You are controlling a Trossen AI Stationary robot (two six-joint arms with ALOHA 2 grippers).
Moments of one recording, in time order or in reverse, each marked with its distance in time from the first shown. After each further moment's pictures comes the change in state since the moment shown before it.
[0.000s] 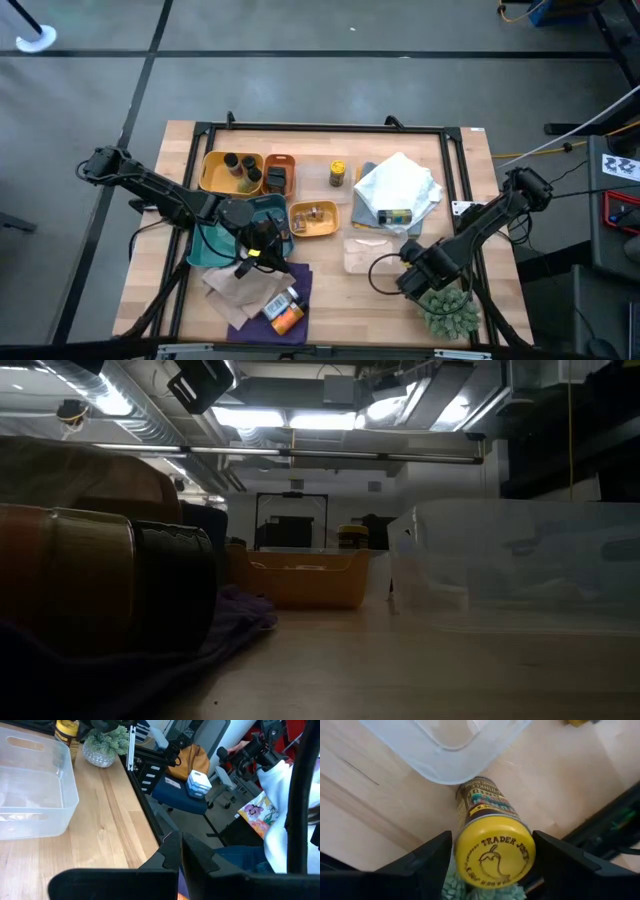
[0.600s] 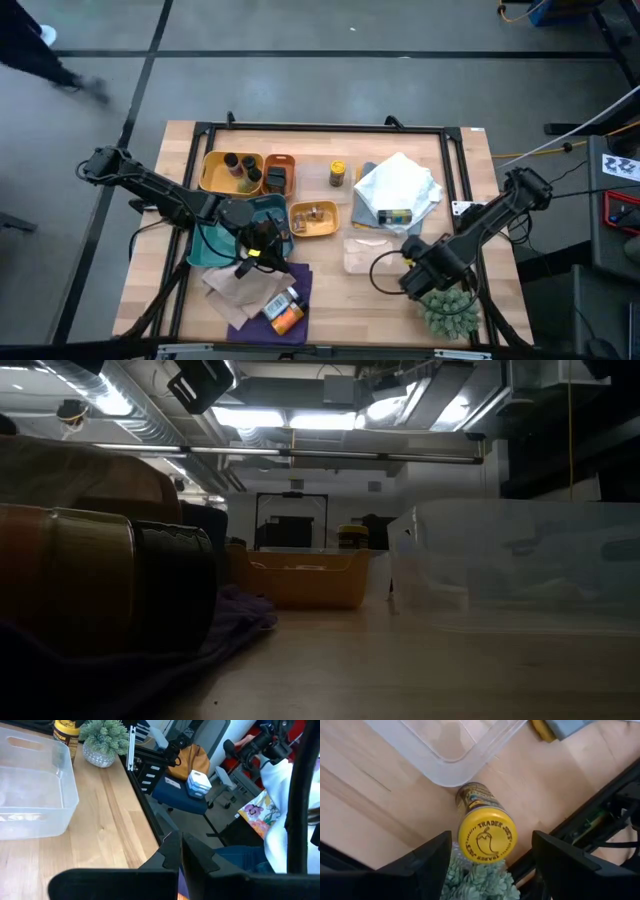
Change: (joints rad) left arm 0.000 0.000 0.000 0.000 0.000 0.000; right arm 0.000 -0.001 0.142 -0.155 0.062 0.015
